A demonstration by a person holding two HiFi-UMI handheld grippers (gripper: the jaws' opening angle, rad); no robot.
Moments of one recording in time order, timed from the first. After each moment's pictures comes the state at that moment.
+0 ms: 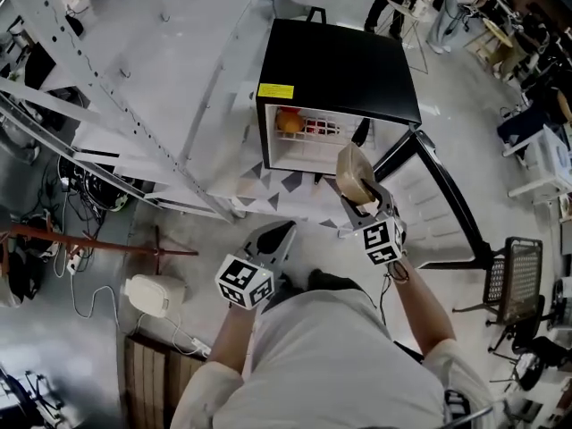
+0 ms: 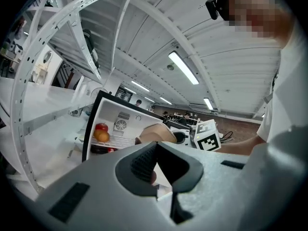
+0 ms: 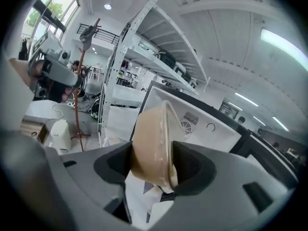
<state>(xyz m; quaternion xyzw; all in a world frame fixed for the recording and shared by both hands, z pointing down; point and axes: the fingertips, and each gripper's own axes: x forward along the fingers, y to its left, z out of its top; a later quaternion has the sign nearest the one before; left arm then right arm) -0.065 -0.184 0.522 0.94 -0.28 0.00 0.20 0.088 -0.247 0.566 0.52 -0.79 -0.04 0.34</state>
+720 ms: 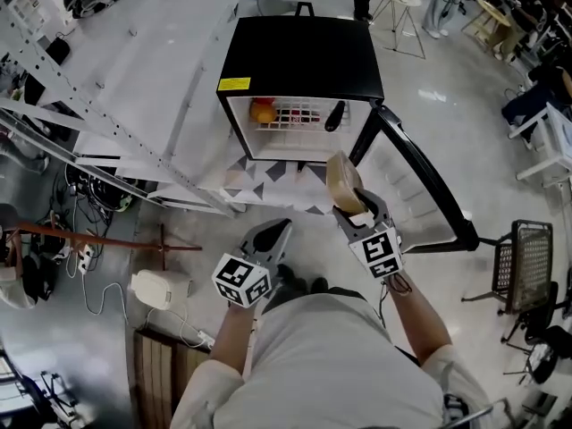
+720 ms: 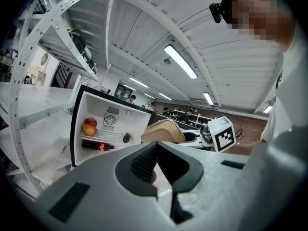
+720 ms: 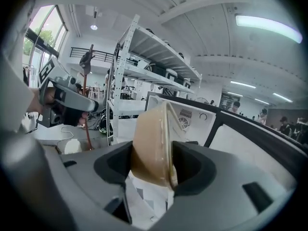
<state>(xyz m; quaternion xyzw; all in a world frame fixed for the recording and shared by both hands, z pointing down) 0.005 -0.132 0.515 0.94 -0.28 0.03 0.20 0.133 -0.160 0.544 0.51 -0.82 0.03 0.25</state>
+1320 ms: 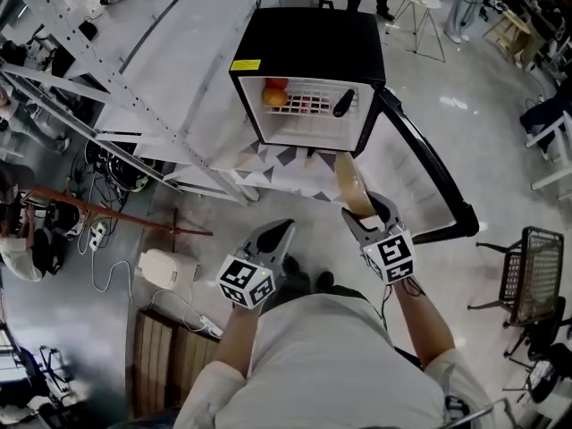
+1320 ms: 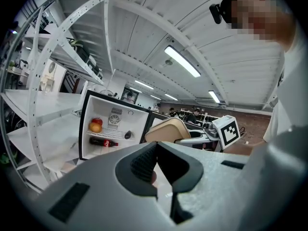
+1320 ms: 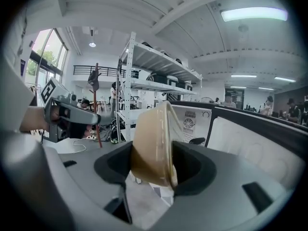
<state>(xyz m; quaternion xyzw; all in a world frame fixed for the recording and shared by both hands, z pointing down) 0.009 -0.060 0.512 0.93 -0.33 0.04 0.18 0.146 -0.088 0.533 0.48 -0.85 0.06 0.18</state>
